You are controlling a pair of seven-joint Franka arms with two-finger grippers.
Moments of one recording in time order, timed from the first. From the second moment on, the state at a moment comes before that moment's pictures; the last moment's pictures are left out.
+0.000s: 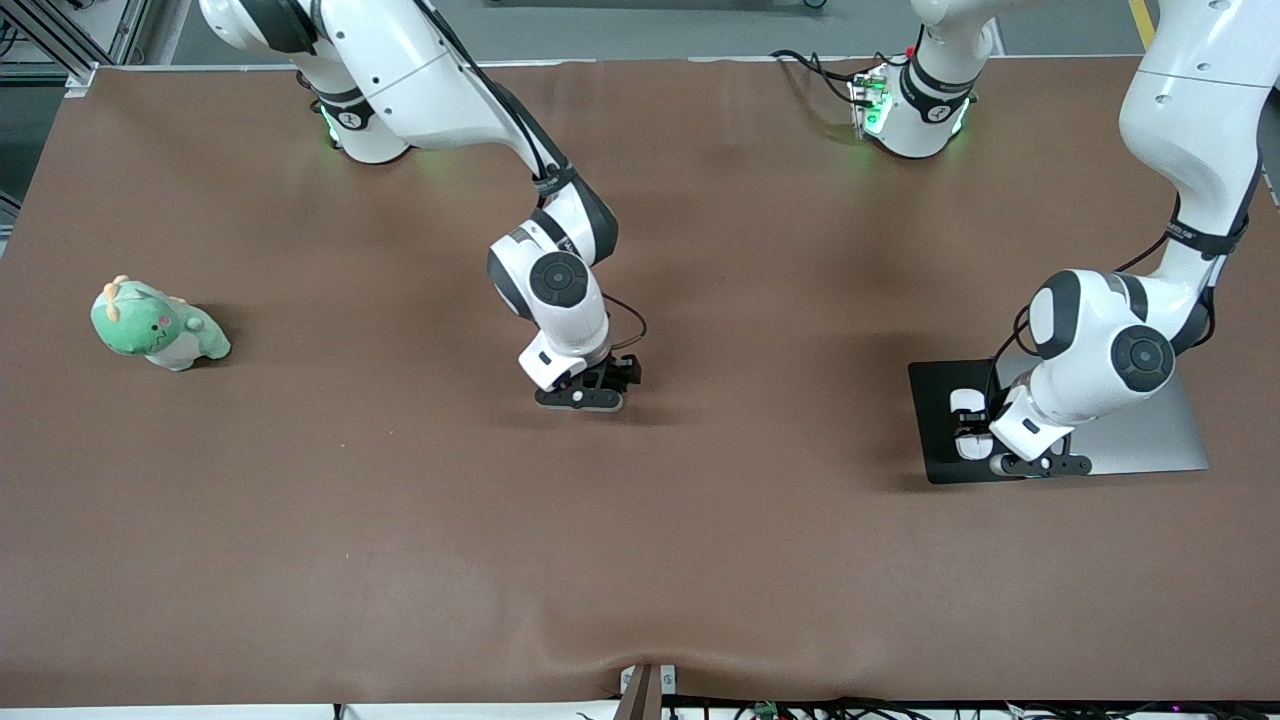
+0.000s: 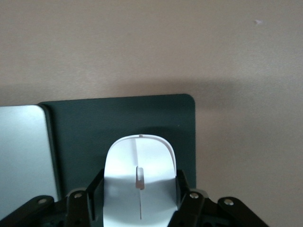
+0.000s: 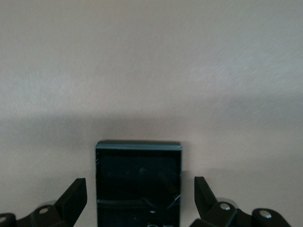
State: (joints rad) left arm 0.30 0.55 -0.34 -1.93 0.17 2.47 -0.09; right arm 0.75 0.73 -0.05 -1.67 0.04 2.49 0.74
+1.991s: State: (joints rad) left arm 0.25 0.21 -0.51 -1.92 0.18 2.24 -0.28; right arm 0.29 0.37 -0.09 -1.61 -0.02 1.73 0.23
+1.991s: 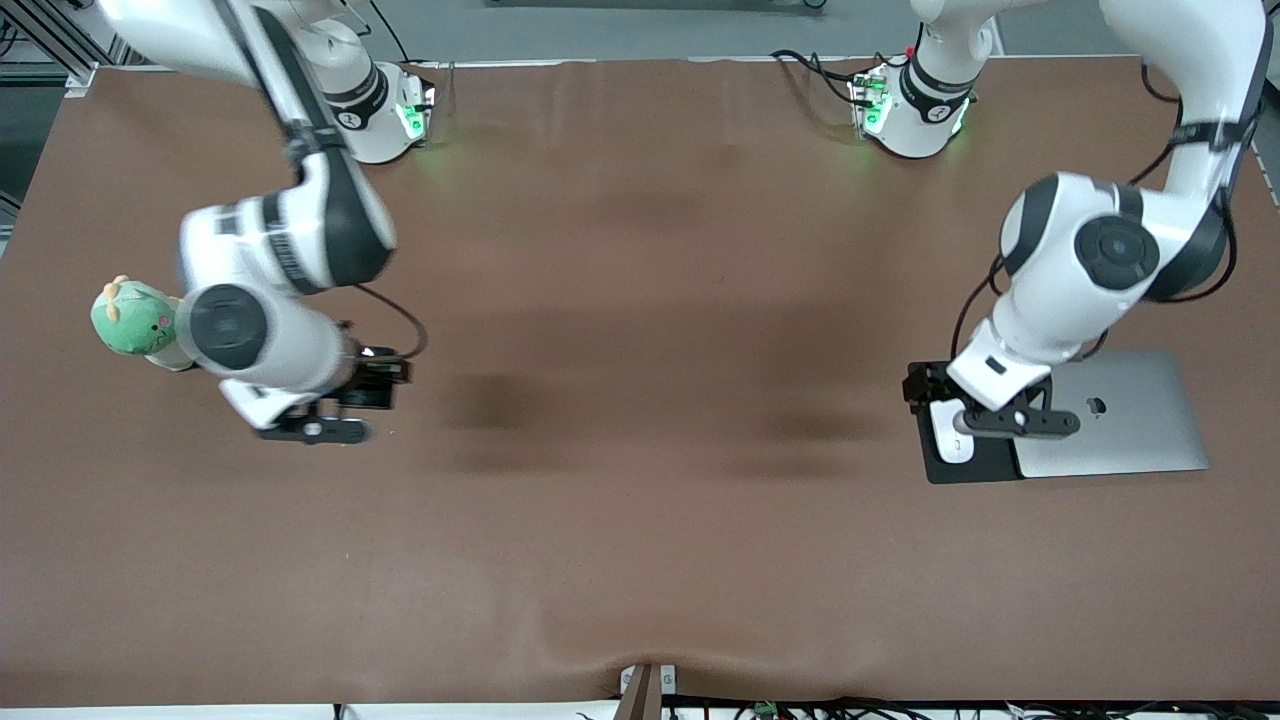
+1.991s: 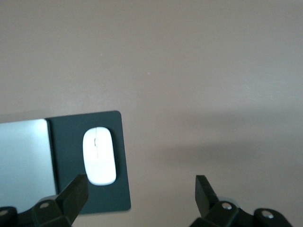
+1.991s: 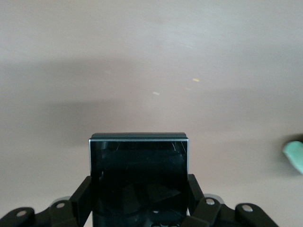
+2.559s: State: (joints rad) left arm 0.25 0.11 -0.55 -1.71 0.11 1.93 -0.30; right arm -0.03 0.35 -0.09 -1.66 -0.02 1.69 -0.03
